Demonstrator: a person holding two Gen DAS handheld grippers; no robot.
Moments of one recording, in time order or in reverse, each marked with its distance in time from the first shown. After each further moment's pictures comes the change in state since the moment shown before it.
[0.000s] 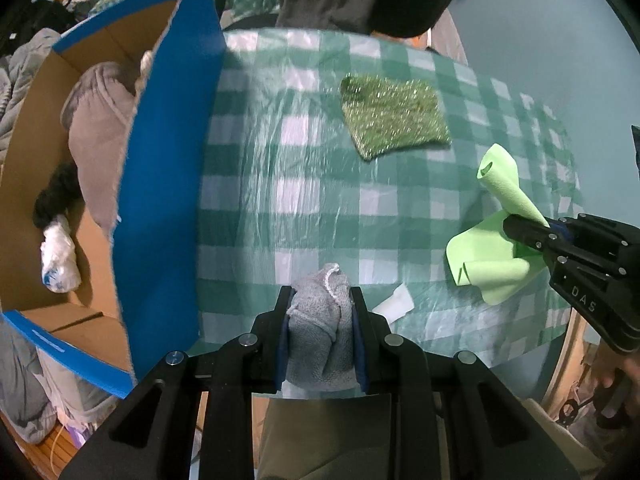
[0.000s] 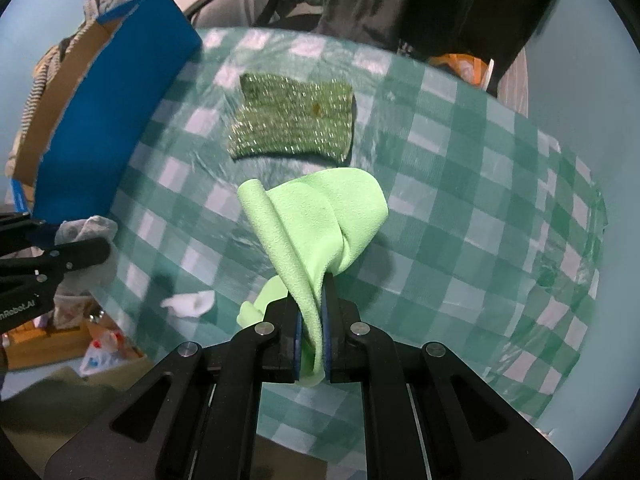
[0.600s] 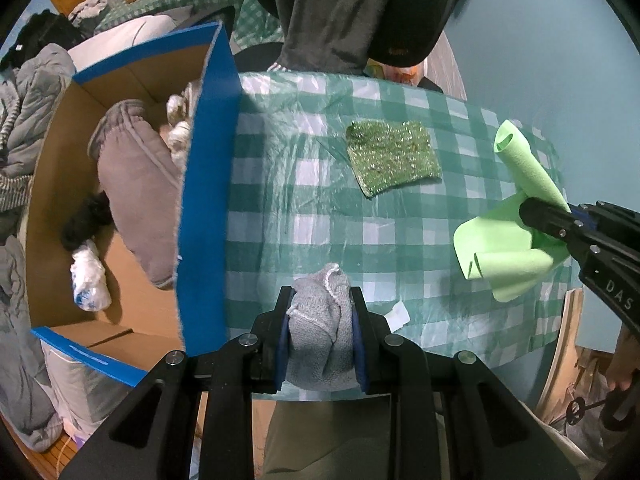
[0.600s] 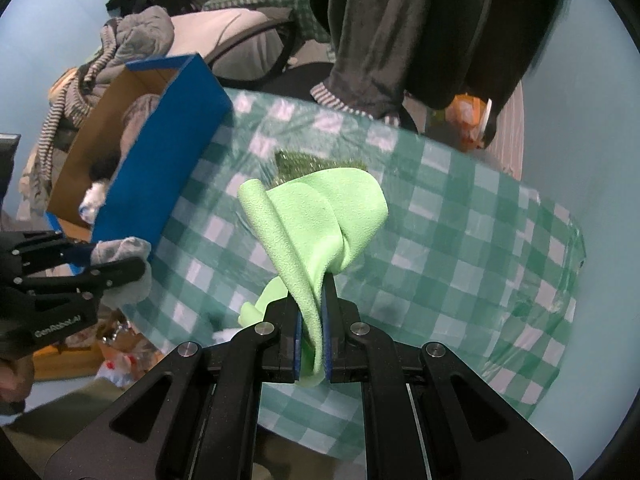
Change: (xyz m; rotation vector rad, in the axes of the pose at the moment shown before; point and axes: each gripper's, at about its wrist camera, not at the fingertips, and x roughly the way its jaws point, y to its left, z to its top) left arm -0.035 0.011 0.008 0.015 -0.072 0.008; right arm -0.058 0.015 0.030 -0.014 -0.114 0.024
